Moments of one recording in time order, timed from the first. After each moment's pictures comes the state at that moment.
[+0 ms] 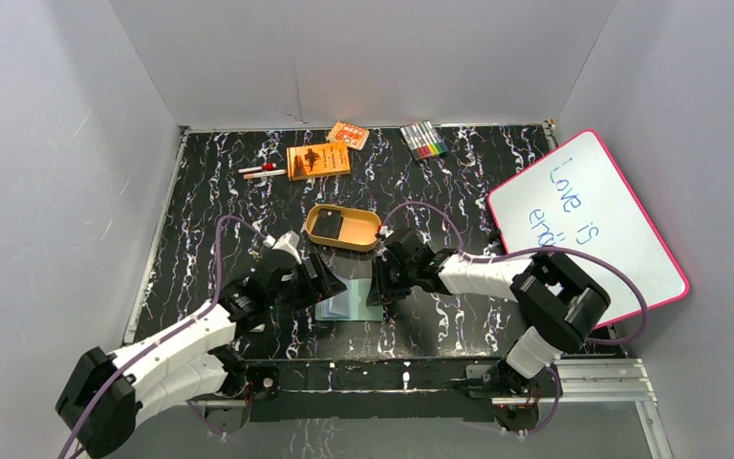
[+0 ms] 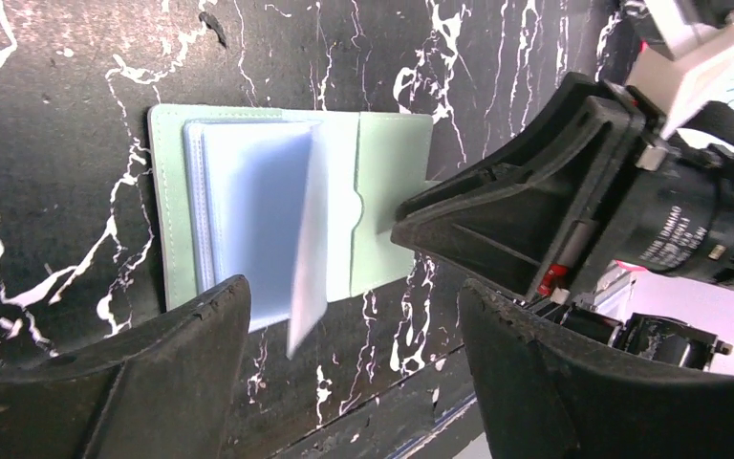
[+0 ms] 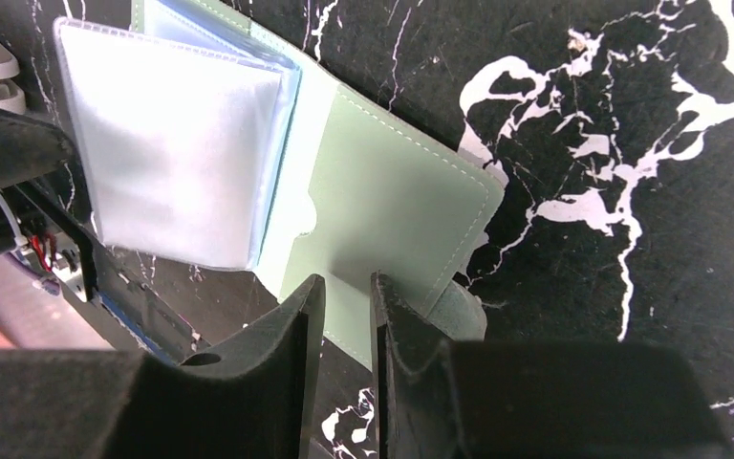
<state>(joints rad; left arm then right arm) -0.71 0.96 0.41 -0.15 0.06 -0.98 0.87 1.59 0.76 -0.11 -0.27 0.66</state>
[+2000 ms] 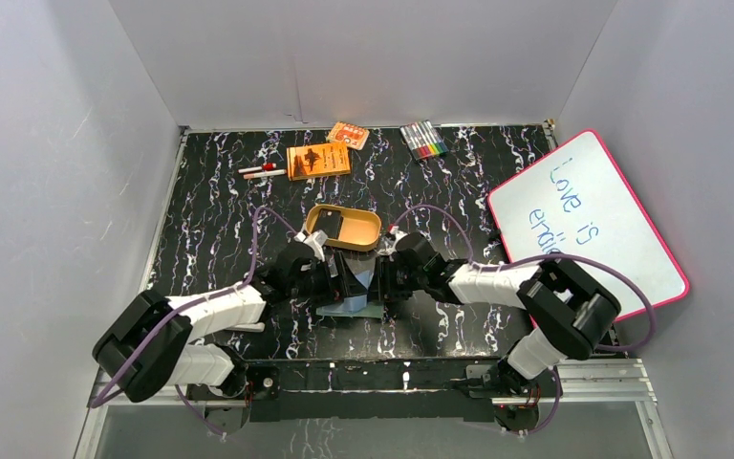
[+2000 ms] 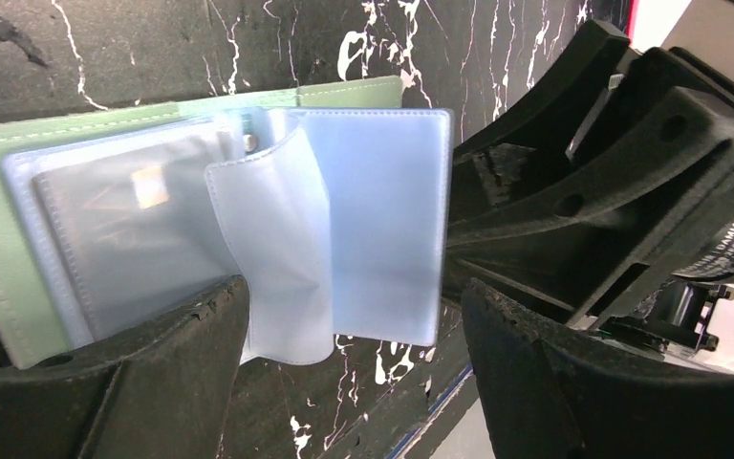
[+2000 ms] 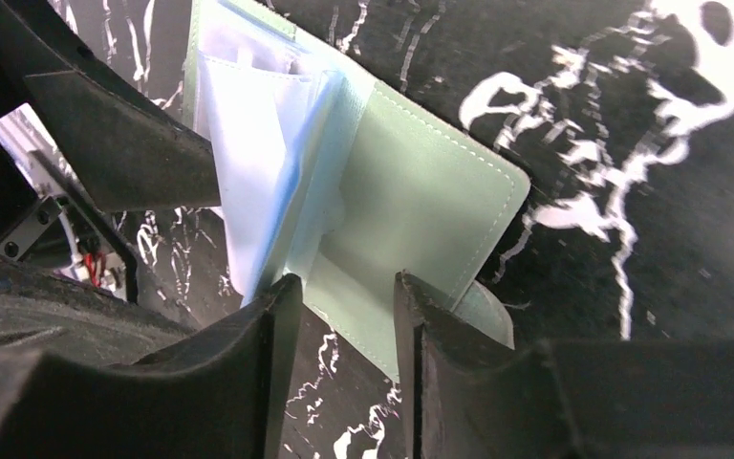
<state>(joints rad) -0.70 1.27 0.42 0.18 0.29 -0.93 0.85 1.55 0.62 0.15 -0.30 0.74</state>
